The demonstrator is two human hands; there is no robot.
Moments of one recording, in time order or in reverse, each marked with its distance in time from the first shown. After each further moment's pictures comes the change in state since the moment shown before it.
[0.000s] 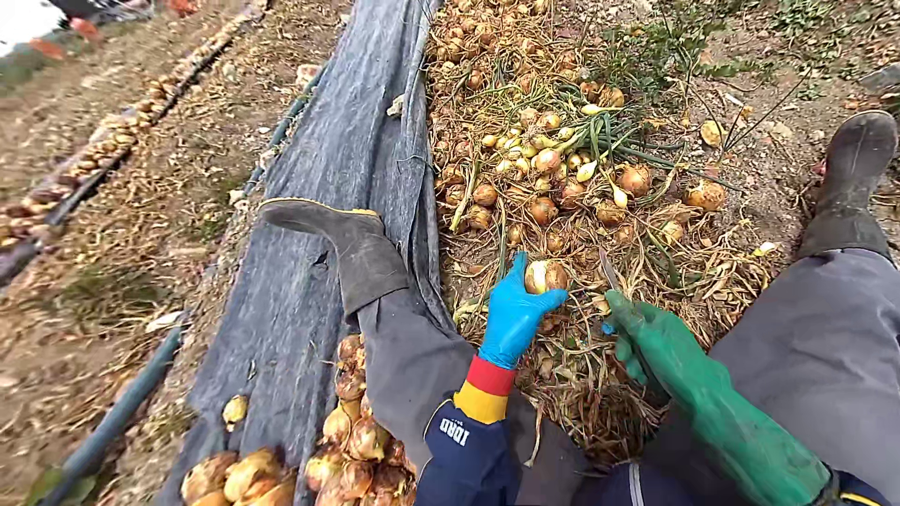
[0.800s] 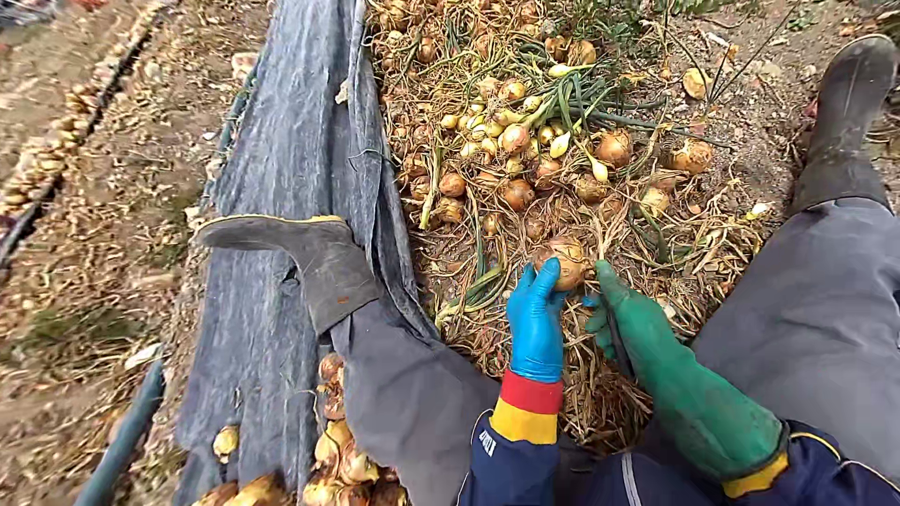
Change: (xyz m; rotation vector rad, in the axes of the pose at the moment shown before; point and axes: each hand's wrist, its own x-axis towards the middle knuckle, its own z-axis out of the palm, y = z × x) left_hand -0.011 0.024 0.080 -0.989 0.032 -0.186; right_hand 0.029 0.002 0.016 0.285 0.126 0.223
